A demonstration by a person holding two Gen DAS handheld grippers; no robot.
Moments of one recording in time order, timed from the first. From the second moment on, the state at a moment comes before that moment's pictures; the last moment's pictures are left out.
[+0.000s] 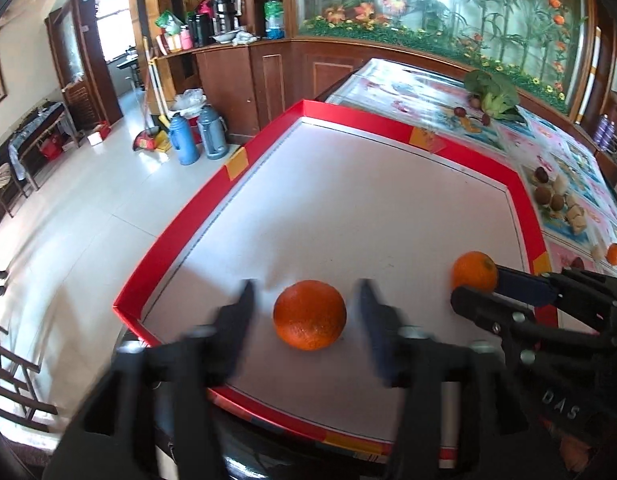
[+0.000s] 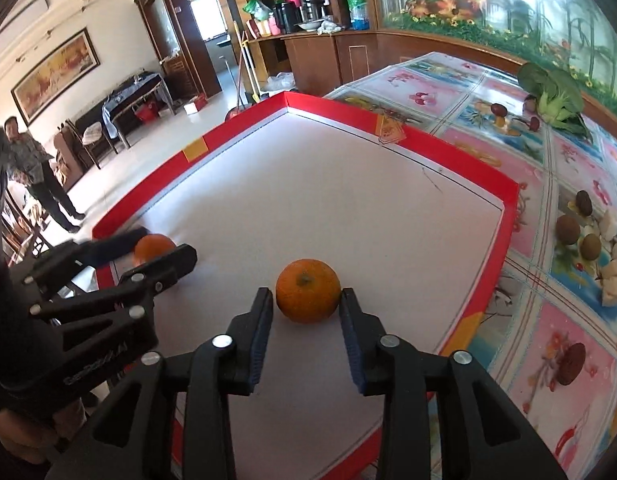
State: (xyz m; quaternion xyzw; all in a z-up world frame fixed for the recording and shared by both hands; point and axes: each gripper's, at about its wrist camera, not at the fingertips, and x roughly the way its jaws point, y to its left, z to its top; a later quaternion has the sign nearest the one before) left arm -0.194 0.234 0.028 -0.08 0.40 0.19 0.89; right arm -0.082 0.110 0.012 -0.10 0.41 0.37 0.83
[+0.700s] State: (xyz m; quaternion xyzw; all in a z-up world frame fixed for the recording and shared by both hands) left arm -0.167 0.095 0.070 0.02 0.35 0.06 0.93; right arm -0.034 -0.177 0.056 0.07 0.31 0.15 0.94
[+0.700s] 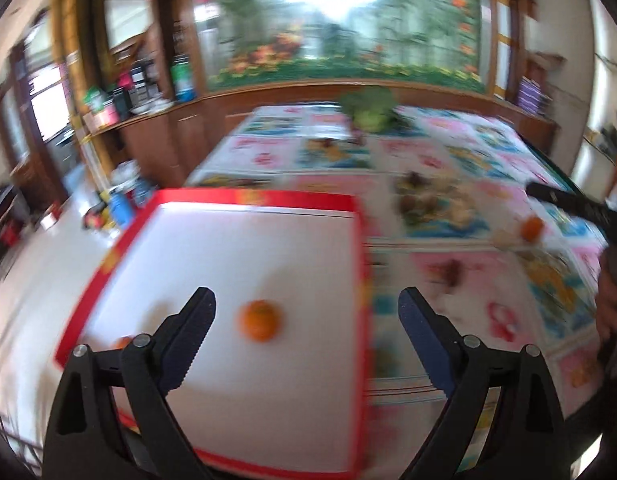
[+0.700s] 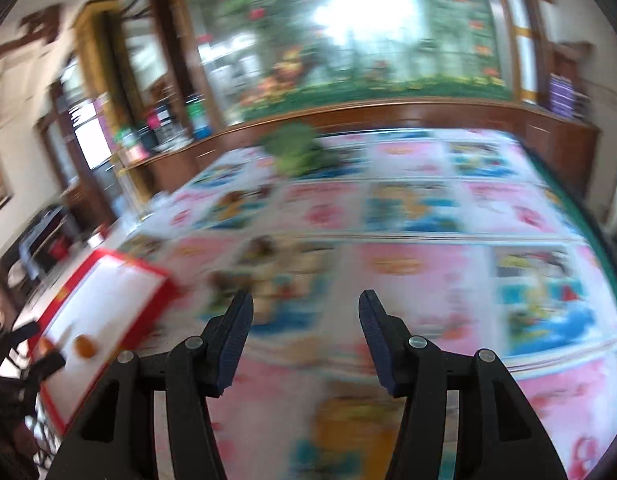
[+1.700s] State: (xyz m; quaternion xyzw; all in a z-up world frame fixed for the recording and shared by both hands) left arm -0.081 0.013 0.013 0.02 0.45 -0.05 0.89; right arm -0.008 -0.181 0.012 0.04 0.42 0.12 0.90
